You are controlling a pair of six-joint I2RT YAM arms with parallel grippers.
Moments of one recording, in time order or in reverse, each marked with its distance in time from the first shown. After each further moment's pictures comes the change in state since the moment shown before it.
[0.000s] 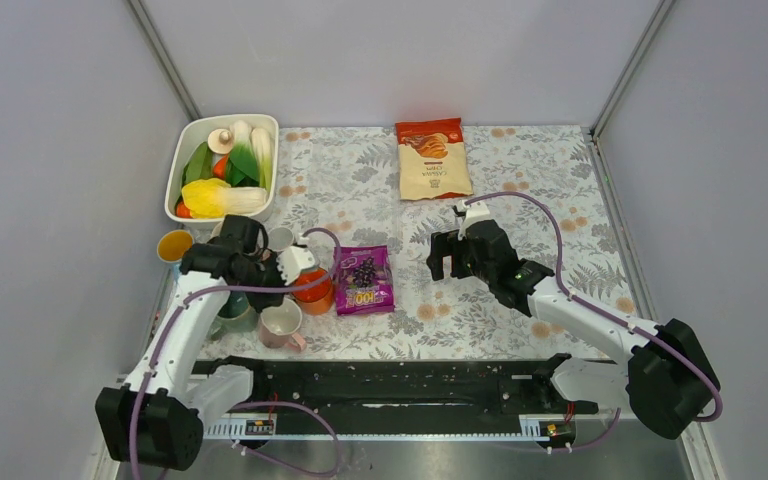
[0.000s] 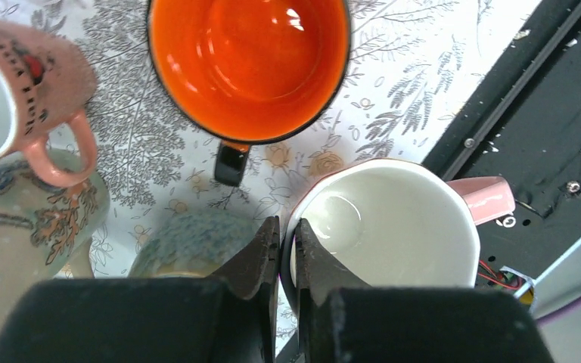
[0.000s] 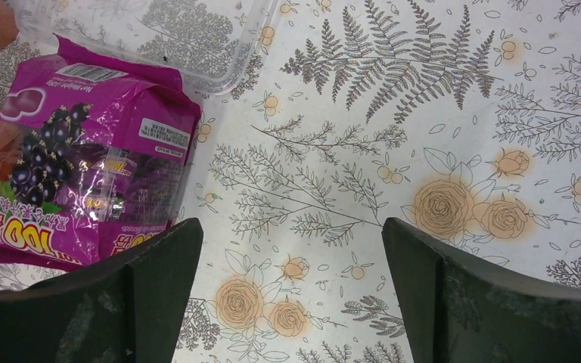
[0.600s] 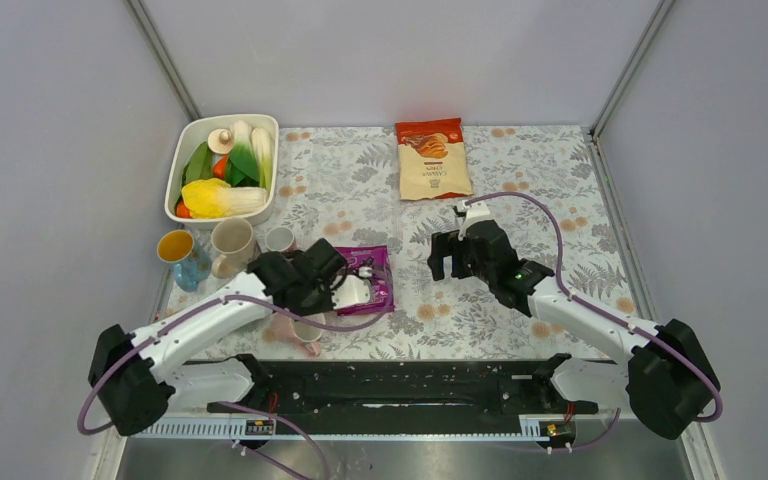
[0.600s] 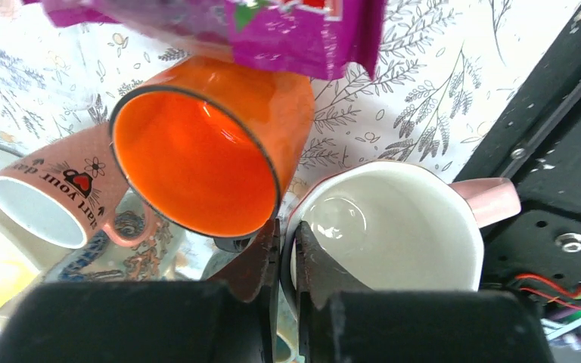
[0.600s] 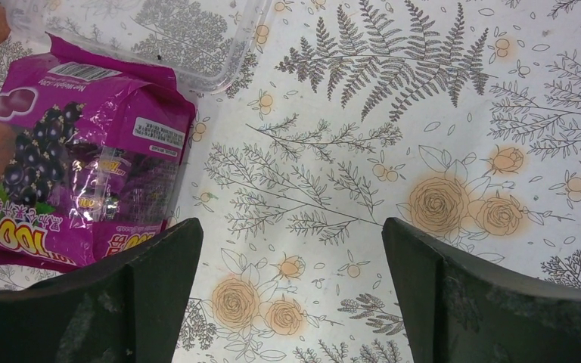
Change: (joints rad) left arm -0.674 0.144 -0.014 0.124 -0.526 -0.281; right arm 0.000 -0.002 0.000 -0.008 0.013 -0.002
